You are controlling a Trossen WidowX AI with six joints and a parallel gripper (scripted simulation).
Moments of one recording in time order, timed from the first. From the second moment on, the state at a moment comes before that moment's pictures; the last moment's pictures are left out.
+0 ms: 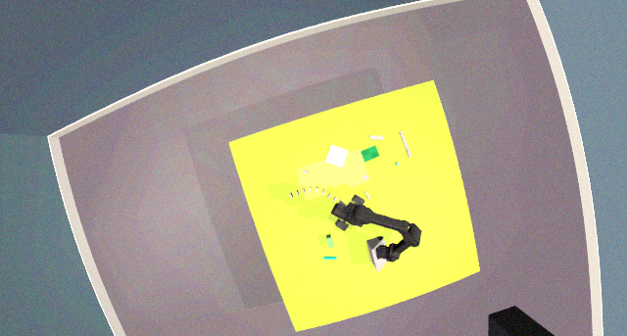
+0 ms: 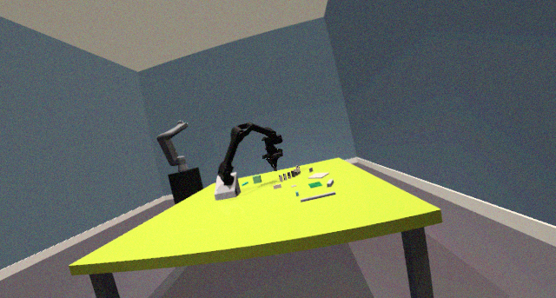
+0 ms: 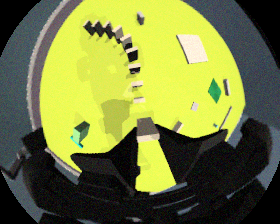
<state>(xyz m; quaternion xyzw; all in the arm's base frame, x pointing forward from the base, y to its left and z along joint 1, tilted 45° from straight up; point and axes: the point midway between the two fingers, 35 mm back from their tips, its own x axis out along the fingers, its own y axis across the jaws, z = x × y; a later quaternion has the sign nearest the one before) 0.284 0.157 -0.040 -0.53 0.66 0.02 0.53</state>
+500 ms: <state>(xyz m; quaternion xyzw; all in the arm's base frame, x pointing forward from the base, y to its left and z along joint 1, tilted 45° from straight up) 0.287 0.102 -0.090 -0.53 0.67 0.01 0.53</state>
